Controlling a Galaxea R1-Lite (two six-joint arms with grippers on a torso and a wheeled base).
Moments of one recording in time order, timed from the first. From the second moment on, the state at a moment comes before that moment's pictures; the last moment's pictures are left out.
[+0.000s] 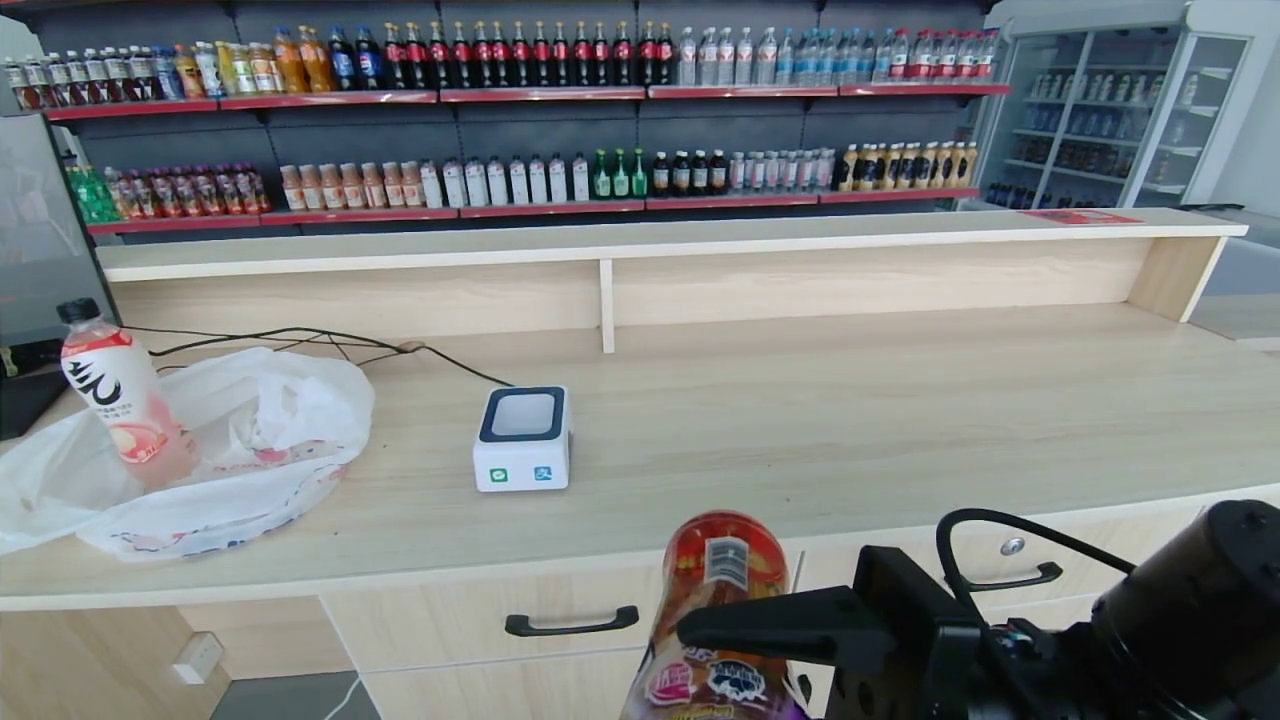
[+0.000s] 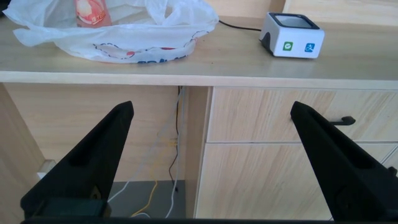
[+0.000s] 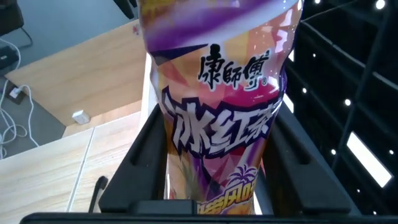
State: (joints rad) left arm 0.00 0.00 0.00 -0.01 0.00 0.00; right arm 0.85 1.71 -0.33 -1.57 0.70 -1.13
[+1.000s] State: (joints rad) left arm 0.00 0.00 0.00 -0.01 0.00 0.00; right arm 0.88 1.70 -0.33 -1.57 0.64 -1.16
